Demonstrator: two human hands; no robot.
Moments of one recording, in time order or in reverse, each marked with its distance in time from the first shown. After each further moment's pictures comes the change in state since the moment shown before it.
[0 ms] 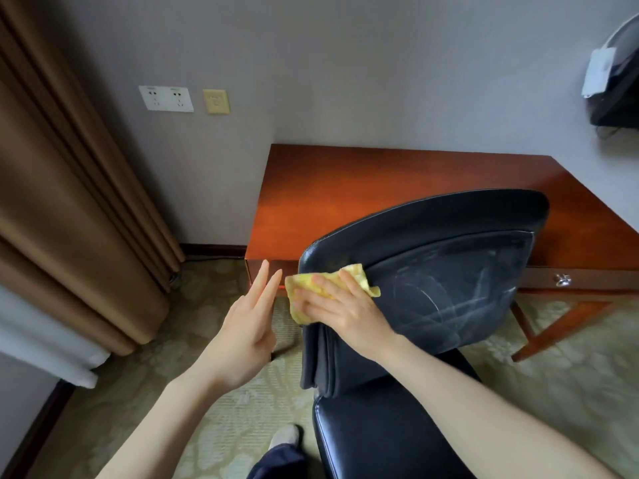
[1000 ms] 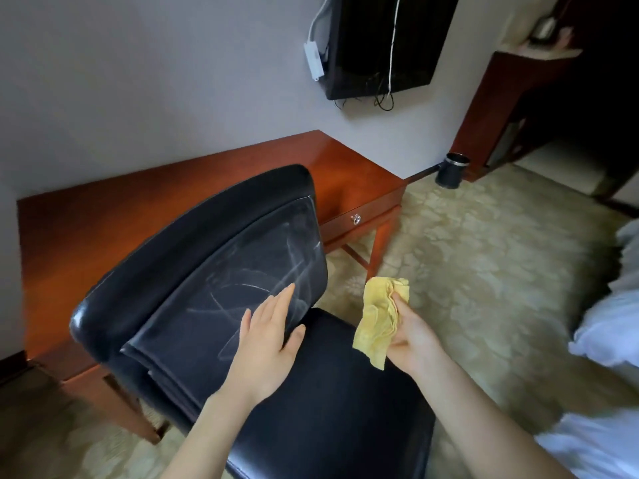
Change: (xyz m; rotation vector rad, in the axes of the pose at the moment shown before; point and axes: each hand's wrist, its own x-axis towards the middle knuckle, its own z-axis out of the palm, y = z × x) left_hand 0.050 0.154 0.147 -0.117 -0.227 0.382; right_hand -0.192 -0.015 -0.203 1.428 1.268 2.188
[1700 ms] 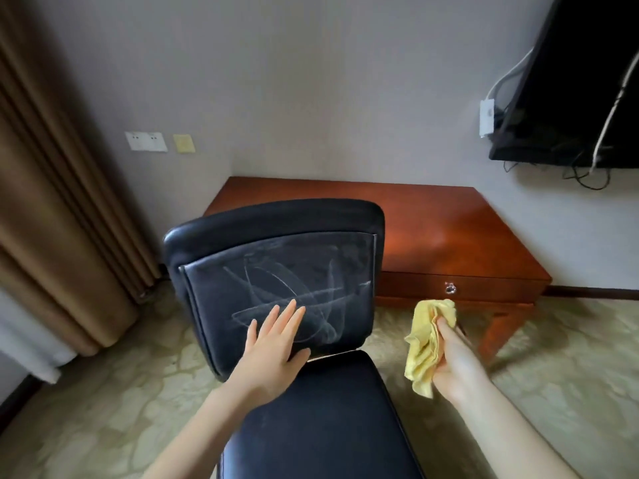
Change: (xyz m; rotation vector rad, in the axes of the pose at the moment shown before) left_hand 0.016 0.116 0.099 0.366 0.207 -0.533; right_hand 0.083 -0.168 -0.041 -0.408 -0.308 0.066
